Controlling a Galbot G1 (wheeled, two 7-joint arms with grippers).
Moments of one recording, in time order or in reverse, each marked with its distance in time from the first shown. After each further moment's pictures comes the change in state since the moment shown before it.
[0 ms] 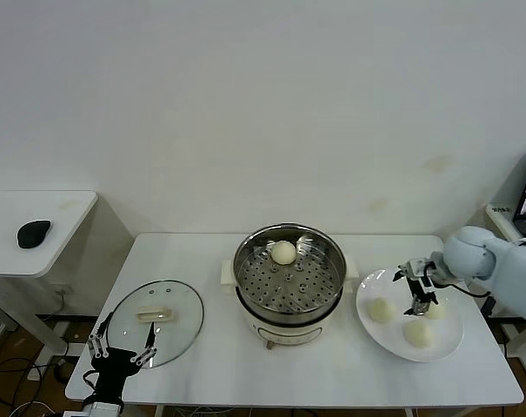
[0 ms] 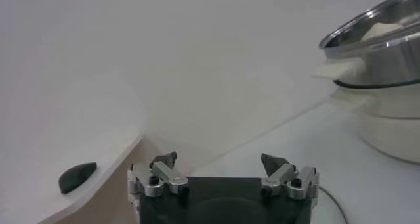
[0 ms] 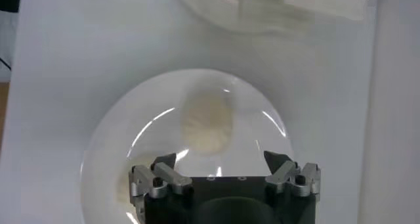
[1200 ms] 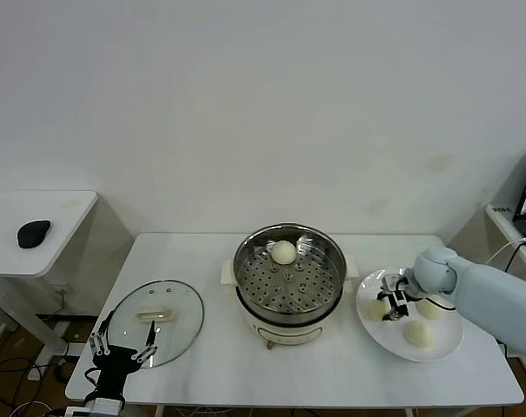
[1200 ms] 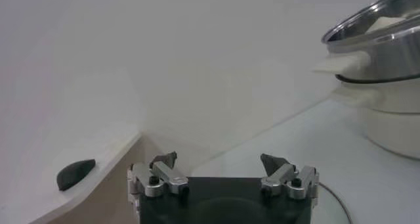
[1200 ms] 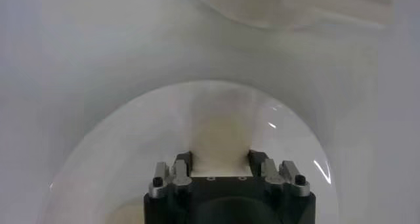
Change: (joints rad) left arm -0.031 0.010 0.009 0.025 -0.002 0.001 0.003; right arm -0.094 0.080 0.106 -0.076 -0.023 -0.009 -0.006
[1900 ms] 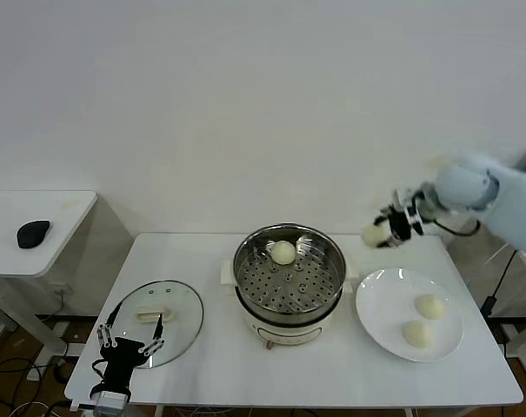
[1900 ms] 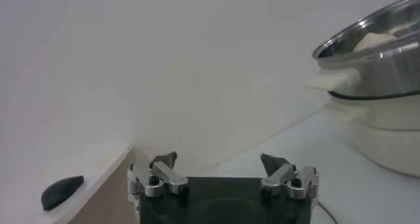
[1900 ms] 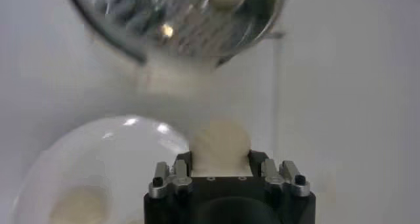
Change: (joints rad) left arm -0.030 0.027 0.028 -0.010 -0.012 0.005 0.003; right arm 0.731 0.072 -0.390 0.226 0.420 -0.162 0.020
